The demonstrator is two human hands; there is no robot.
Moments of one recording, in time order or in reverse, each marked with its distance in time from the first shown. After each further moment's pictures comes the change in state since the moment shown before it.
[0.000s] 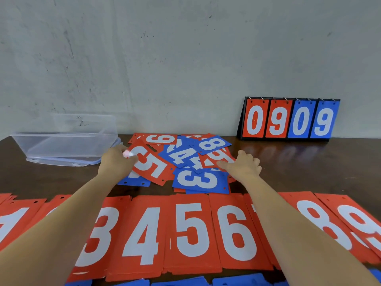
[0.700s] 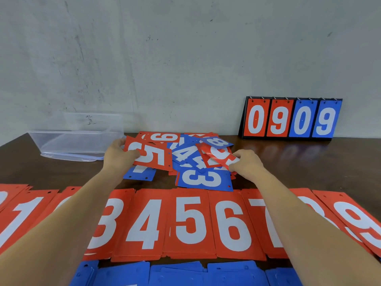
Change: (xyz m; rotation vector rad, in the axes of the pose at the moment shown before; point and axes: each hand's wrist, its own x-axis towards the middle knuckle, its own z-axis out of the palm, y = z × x) left_hand -0.022 0.012 -0.007 -0.505 0.043 -0.206; right_hand -0.001 0.017 -0.021 0.074 -0.130 -0.206
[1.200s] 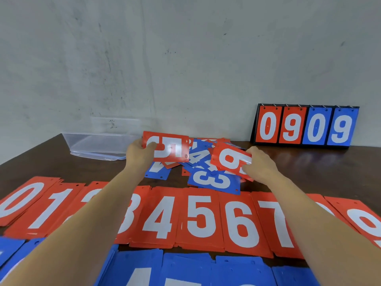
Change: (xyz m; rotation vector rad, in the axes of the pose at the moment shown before) left_hand -0.033 0.020 -0.001 -0.133 0.045 0.100; right_hand -0.016 0.000 -0.014 -0.080 0.075 -0.152
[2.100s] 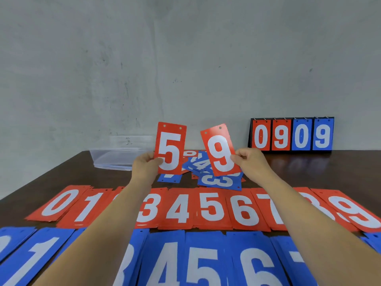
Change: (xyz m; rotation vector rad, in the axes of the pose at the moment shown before) left_hand -0.064 0.020 -0.056 -0.139 -0.065 -0.020; right_hand -0.091 -0.065 -0.035 0.466 0.153 -0.156
